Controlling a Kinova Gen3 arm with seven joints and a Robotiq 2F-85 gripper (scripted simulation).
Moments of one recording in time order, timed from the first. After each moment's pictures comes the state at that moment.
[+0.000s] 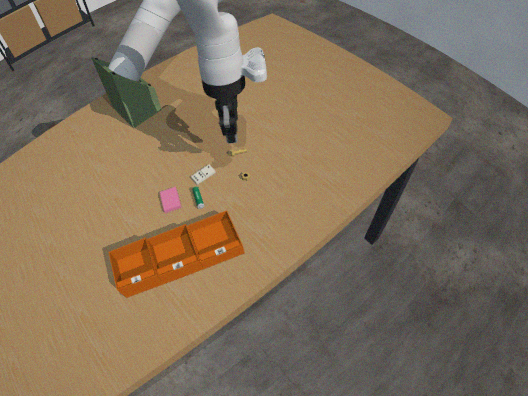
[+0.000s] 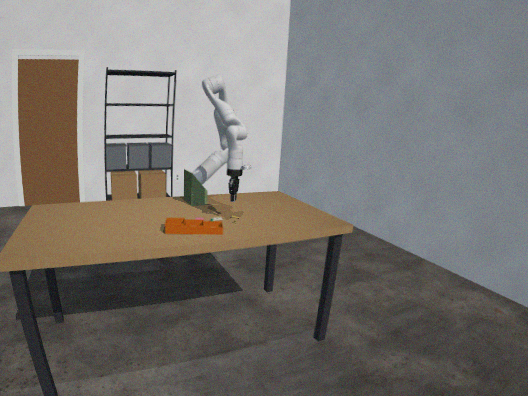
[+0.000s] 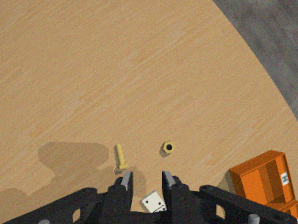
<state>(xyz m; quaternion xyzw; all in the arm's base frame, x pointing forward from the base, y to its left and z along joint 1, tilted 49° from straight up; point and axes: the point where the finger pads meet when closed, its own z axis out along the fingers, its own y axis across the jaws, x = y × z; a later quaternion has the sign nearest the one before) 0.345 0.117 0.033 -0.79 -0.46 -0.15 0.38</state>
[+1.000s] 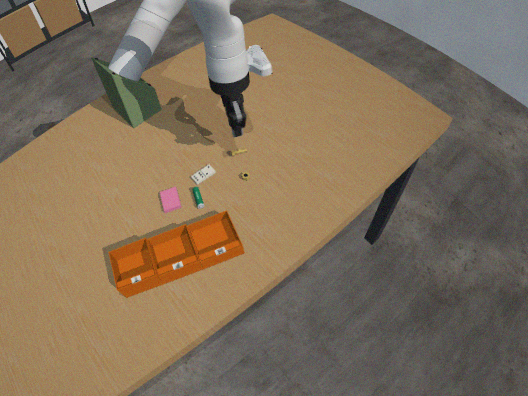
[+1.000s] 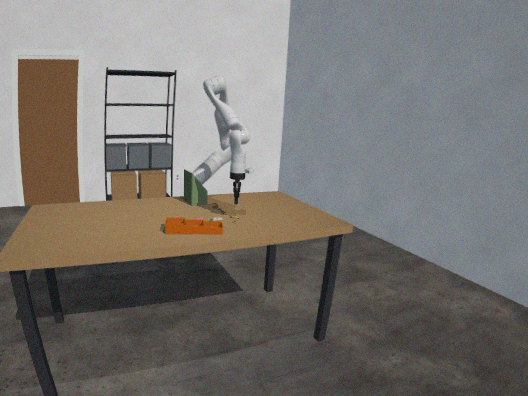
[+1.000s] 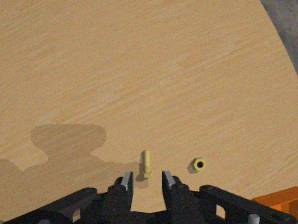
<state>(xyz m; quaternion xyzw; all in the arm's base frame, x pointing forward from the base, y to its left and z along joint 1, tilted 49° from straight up) 0.316 0.148 0.040 -0.73 -0.54 -0.18 0.37</state>
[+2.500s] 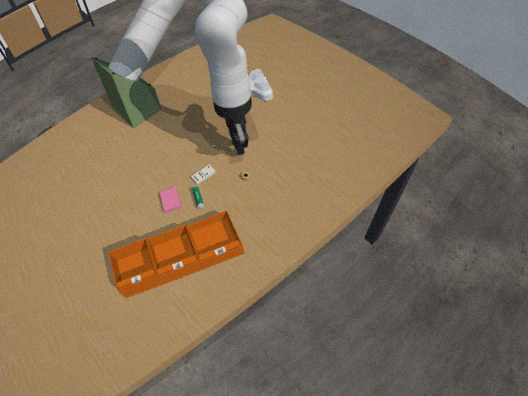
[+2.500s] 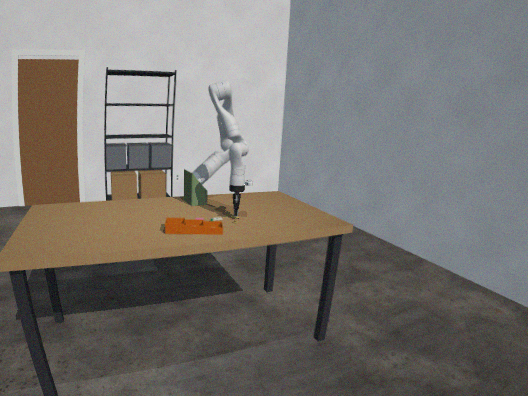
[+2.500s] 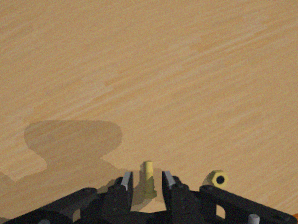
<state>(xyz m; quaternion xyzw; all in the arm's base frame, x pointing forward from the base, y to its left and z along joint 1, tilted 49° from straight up) 0.307 0.194 0.001 -0.73 -0.54 -0.18 0.37</state>
